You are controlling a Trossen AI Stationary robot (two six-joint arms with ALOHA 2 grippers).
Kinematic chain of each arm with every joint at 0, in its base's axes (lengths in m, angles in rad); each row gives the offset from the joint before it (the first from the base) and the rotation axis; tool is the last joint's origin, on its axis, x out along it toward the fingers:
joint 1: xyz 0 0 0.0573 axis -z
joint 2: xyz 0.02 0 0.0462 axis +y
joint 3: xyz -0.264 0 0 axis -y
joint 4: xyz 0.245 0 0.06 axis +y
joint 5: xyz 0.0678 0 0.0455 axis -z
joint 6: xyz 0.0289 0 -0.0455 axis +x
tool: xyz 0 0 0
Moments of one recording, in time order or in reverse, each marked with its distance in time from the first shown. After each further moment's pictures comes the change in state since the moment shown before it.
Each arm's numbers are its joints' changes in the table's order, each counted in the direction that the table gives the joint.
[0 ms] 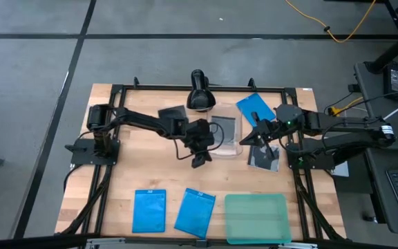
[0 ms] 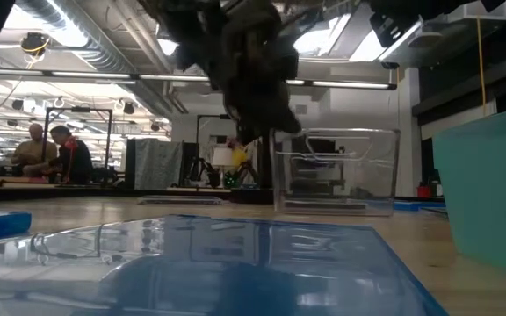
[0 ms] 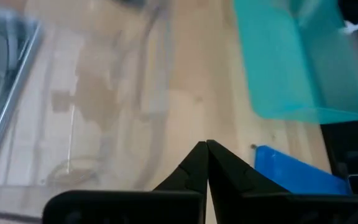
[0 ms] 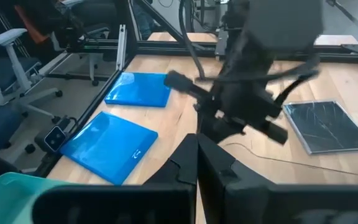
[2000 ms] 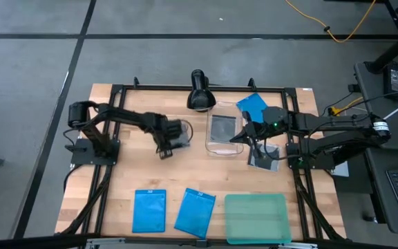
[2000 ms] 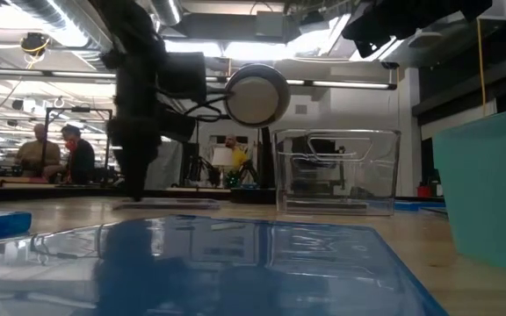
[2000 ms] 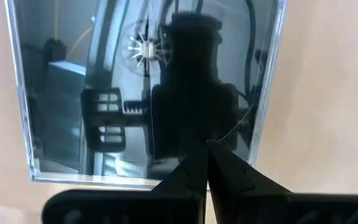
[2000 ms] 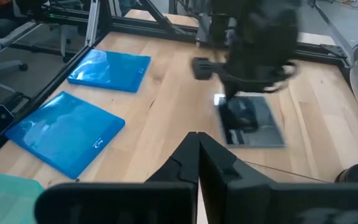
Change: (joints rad) left arm -0.108 -0.214 -0.350 0.520 -0.396 0.077; right arm 0.000 0.146 0.000 -0.098 0.093 -0.126
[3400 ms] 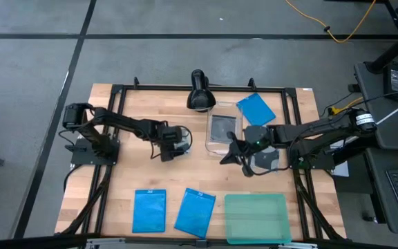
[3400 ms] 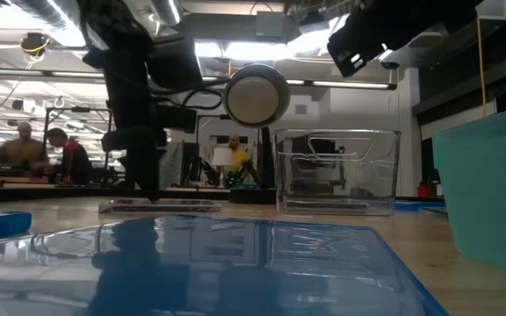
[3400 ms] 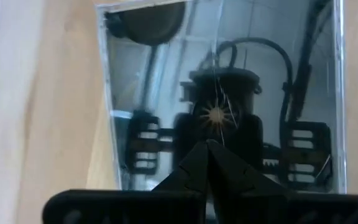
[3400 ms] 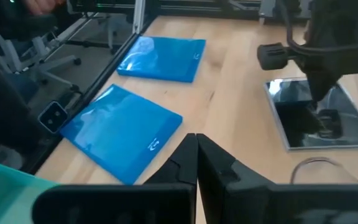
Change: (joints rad) left arm 0.075 -0.042 -0.085 -0.218 -0.183 0.057; right arm -0.179 0.255 0.001 -0.189 -0.037 0.158
